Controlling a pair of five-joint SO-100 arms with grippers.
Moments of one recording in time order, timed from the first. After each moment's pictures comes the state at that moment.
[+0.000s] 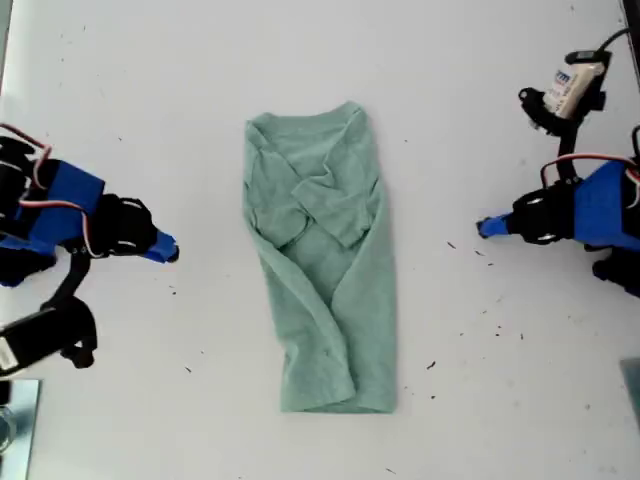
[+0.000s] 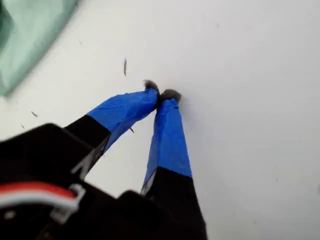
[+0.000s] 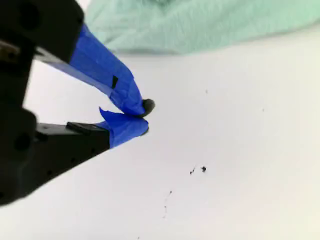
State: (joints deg) arm 0 0.5 142.7 145.5 60.3 -9.8; arm 1 10.9 192.1 170.9 73.4 -26.5
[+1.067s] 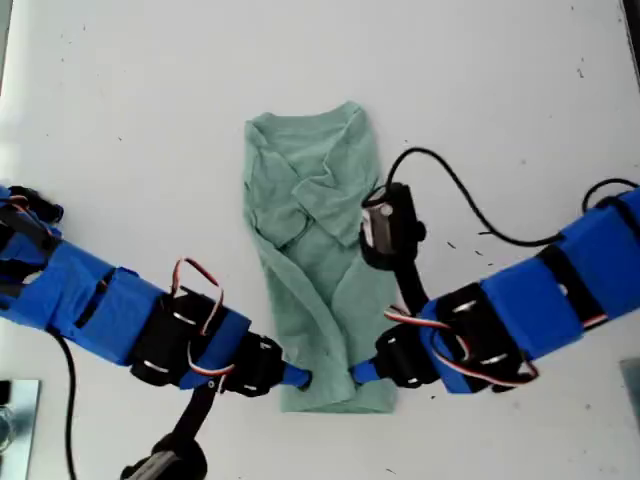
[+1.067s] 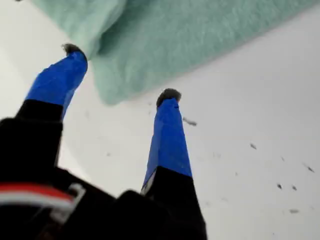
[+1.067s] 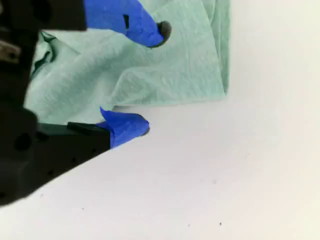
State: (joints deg) arm 0 17.8 62.3 61.9 69.4 -9.3; arm 1 -20.7 81.4 74.9 76.5 1.4
